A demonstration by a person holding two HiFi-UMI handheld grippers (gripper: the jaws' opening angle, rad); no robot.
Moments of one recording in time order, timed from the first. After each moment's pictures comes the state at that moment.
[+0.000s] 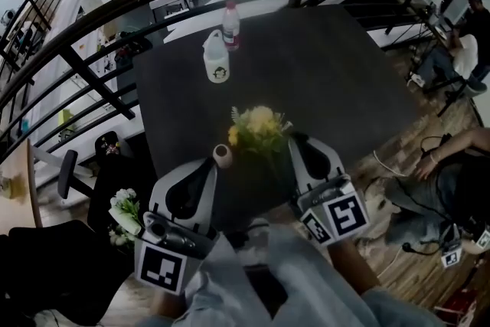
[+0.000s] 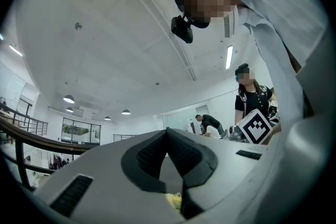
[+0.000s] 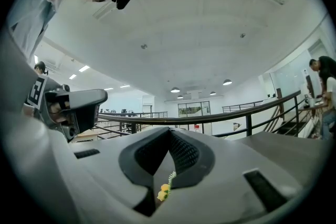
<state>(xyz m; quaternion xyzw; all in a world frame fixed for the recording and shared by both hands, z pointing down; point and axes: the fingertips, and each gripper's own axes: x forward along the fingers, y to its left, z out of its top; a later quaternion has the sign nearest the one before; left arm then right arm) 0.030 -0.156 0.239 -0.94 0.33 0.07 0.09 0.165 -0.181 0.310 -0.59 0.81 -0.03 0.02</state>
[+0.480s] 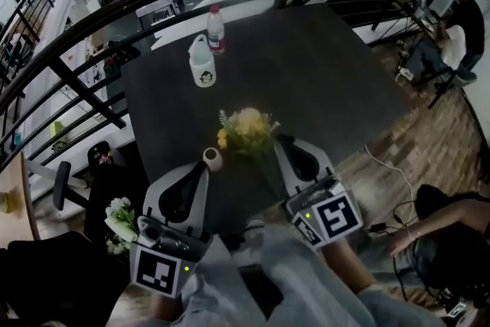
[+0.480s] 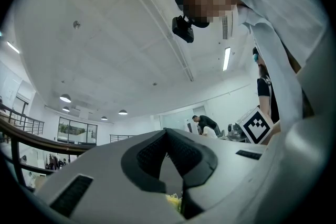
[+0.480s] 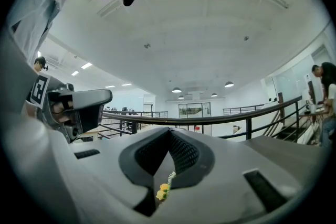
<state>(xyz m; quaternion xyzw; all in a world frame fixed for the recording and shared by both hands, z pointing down) 0.035 -0.152 0.238 -0.94 0.31 0.07 0.09 0.159 -0.174 0.303 -0.59 0.81 -0.01 0.01</state>
